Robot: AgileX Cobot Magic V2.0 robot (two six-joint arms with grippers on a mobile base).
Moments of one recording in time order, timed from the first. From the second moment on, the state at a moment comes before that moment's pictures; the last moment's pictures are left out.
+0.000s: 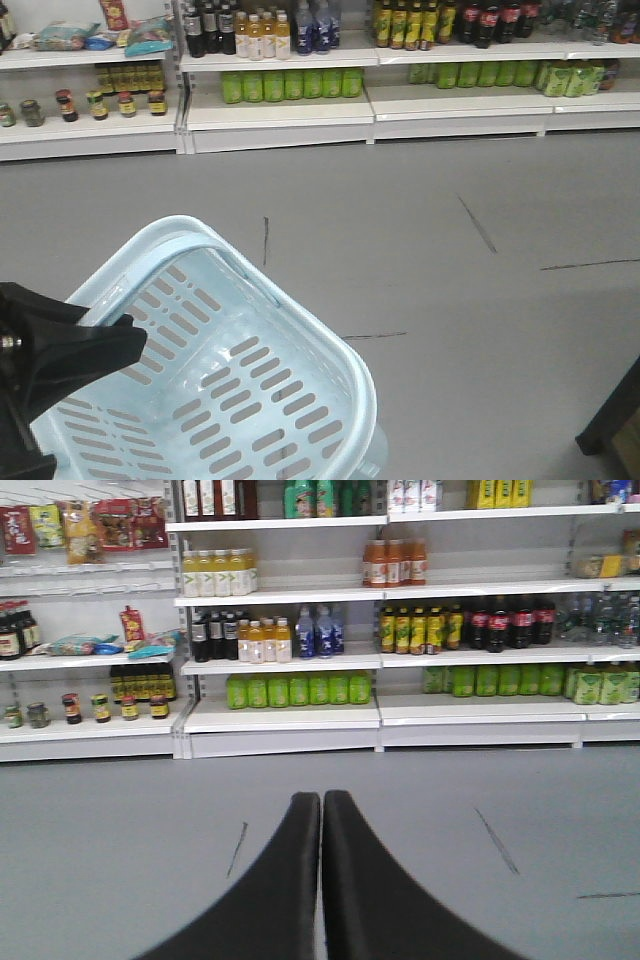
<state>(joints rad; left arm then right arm) -0.53 0.83 -0.91 -0.44 0.81 0.37 0.10 -0.01 0.03 0.01 0.11 -0.02</state>
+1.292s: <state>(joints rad) -0.53 0.83 -0.91 -0.44 0.81 0.37 0.10 -0.01 0.03 0.01 0.11 -0.02</state>
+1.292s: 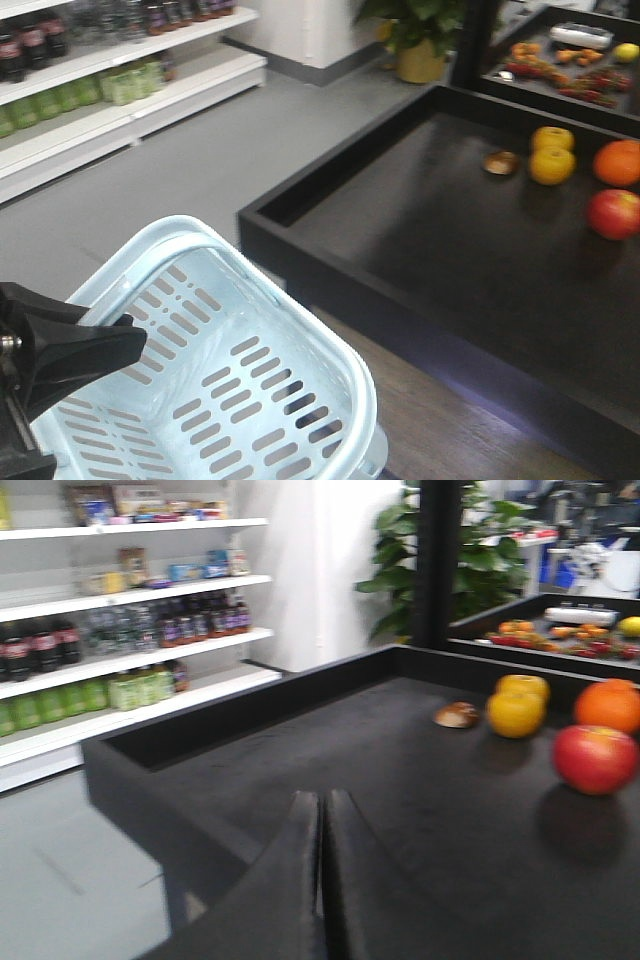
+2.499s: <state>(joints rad) -0.53 0.83 -0.91 -0.44 0.81 0.37 0.10 -0.01 0.03 0.01 0.11 -0.02</state>
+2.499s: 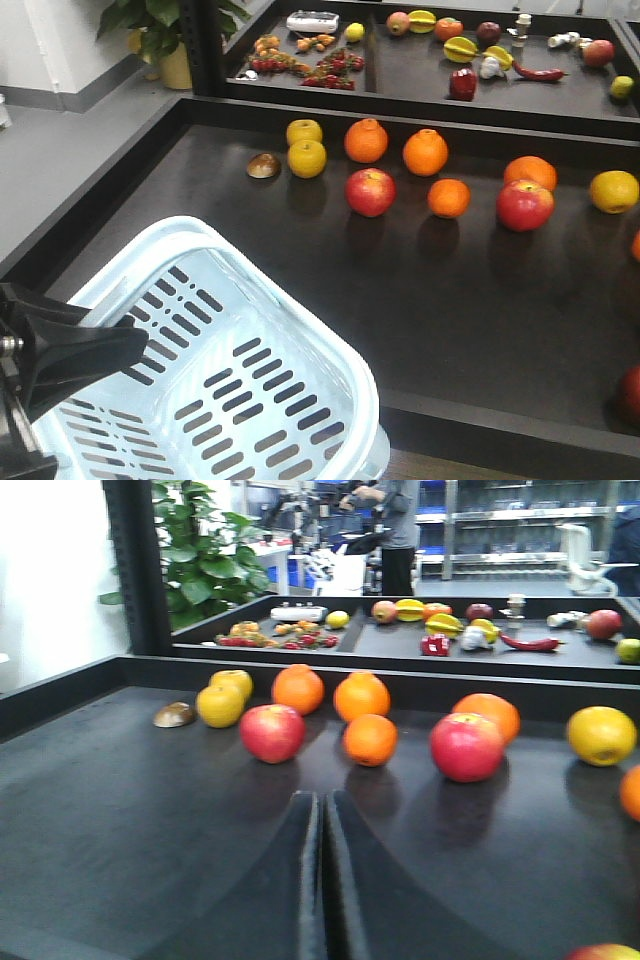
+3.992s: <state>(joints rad) -0.53 0.83 -0.91 -0.44 0.81 0.37 0.10 -0.01 0.03 0.01 0.11 -0.02</state>
